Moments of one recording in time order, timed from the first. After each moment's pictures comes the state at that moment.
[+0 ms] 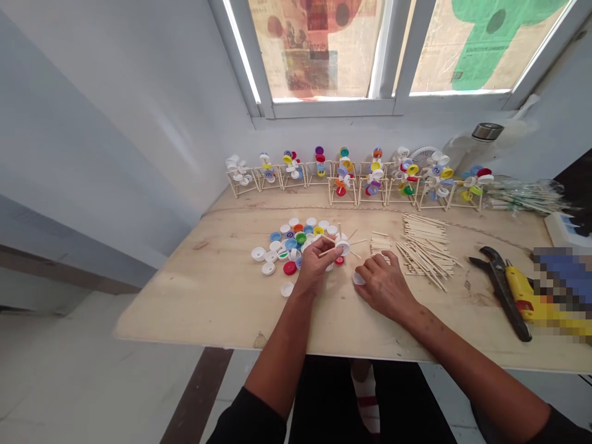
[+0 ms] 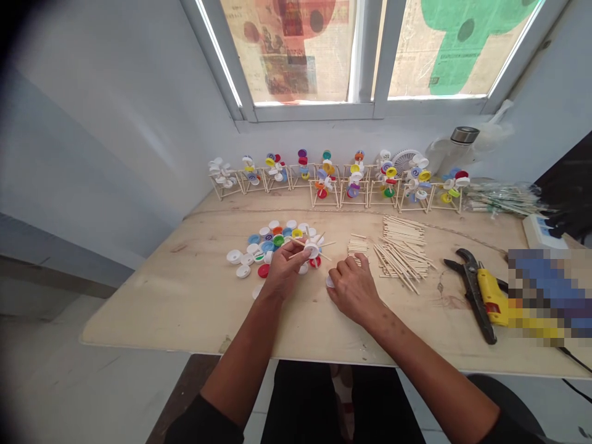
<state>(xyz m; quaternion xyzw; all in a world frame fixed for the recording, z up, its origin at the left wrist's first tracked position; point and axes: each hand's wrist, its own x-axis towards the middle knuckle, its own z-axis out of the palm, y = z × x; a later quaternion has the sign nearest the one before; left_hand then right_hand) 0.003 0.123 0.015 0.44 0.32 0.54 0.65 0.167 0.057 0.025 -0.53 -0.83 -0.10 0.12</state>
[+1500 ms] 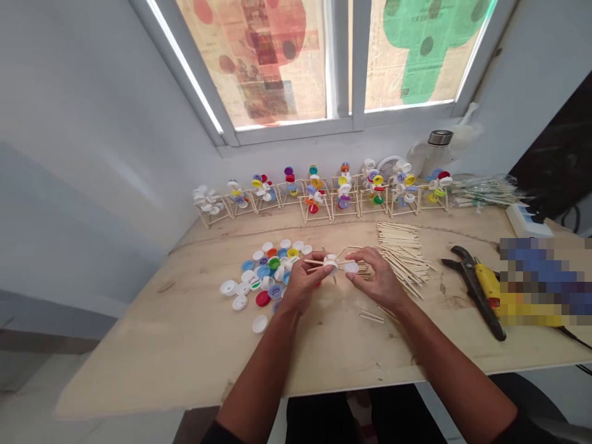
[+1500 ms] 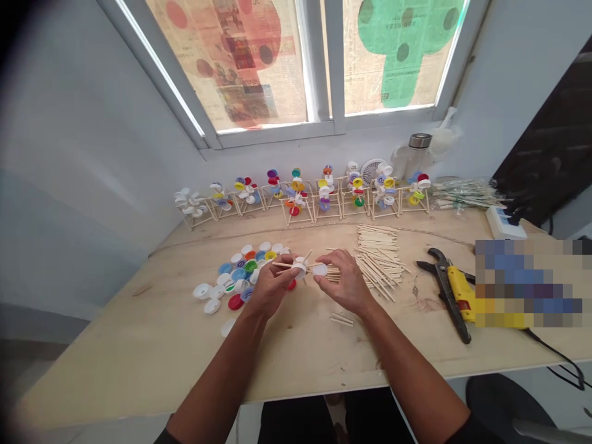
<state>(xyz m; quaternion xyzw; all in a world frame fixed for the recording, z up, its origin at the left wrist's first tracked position) 0.036 0.131 0.034 0.48 0.38 0.45 0.65 0.212 0.082 0.033 -0.52 -0.70 0.16 0.46</state>
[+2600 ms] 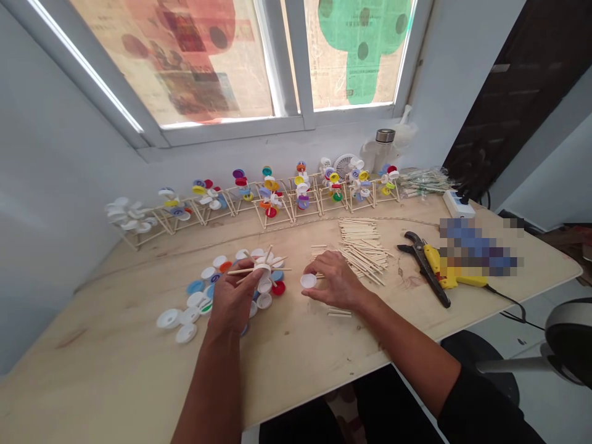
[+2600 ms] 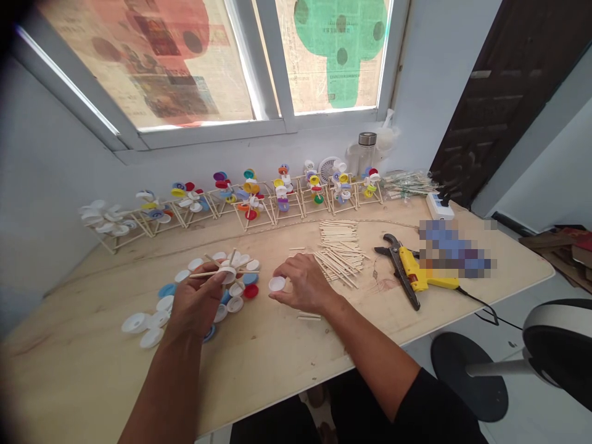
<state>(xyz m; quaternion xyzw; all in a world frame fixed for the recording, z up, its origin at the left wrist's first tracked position) 0.003 0.148 0.031 0.48 0.40 0.52 0.58 0.208 0.081 0.021 -0.53 -0.77 0.08 0.35</state>
